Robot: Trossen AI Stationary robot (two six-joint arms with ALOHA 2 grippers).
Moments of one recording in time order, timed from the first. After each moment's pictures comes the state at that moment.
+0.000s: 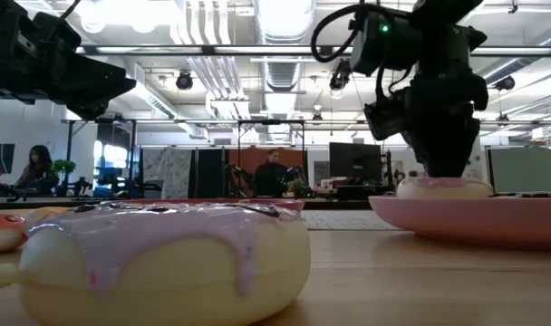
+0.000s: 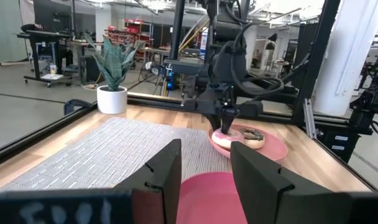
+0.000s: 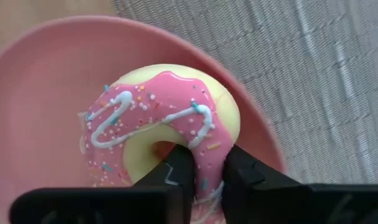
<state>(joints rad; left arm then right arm) 0.04 0.03 0.01 0.02 -0.02 -0.11 0.09 1.64 0.93 -0.69 -0.15 0.64</state>
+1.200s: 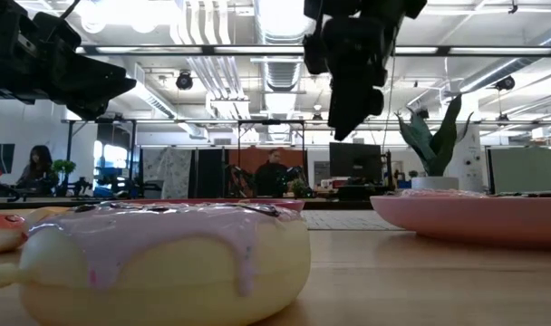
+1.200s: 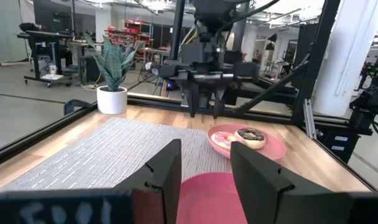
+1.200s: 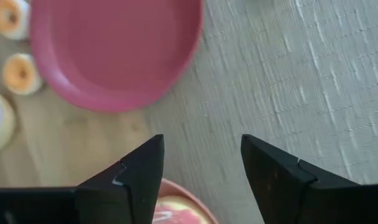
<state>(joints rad) 0.04 0.03 0.01 0.02 -0.02 -0.11 -0.04 1.68 1.29 -0.76 -0.06 0.38</state>
